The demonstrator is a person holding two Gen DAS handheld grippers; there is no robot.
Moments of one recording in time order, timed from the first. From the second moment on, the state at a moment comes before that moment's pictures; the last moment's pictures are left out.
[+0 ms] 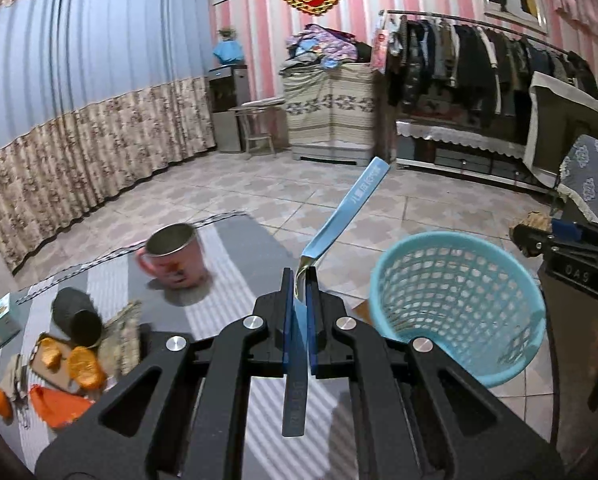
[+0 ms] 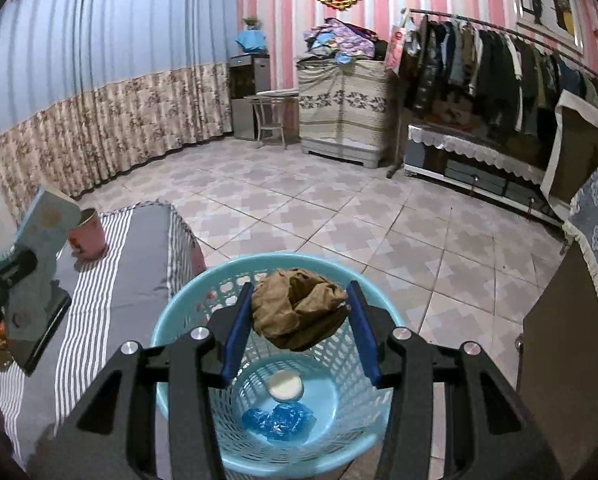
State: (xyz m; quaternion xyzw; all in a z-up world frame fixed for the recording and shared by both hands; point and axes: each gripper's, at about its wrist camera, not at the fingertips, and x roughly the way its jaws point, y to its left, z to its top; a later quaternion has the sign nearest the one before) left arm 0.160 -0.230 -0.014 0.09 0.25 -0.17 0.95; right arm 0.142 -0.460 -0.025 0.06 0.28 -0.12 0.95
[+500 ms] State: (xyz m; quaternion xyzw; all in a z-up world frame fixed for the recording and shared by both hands) left arm 0.175 -0.290 -0.027 0.09 0.26 -0.22 0.93; right arm 0.139 -0.487 -0.035 0.07 0.29 -0.13 0.94
